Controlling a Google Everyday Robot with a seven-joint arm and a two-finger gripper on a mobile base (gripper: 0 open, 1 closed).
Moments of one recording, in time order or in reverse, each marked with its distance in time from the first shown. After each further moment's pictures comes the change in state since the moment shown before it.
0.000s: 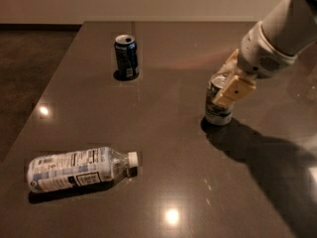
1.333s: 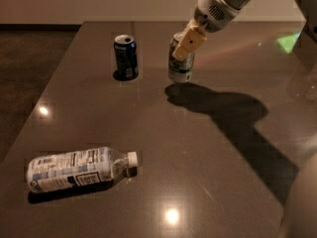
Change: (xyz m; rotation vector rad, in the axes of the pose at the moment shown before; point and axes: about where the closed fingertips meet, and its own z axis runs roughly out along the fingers) arm -0.105 -0.104 0.028 -0.056 -0.137 0.099
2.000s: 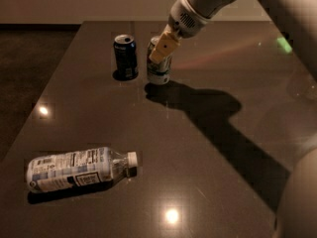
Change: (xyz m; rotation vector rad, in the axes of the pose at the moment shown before) arm -0.044 0.009 0.044 0.002 -0.046 0.003
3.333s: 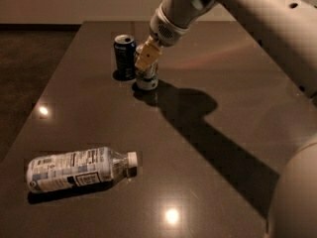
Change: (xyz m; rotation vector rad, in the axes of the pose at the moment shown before) arm -0.017 0.006 0.045 0.033 0.040 -0.026
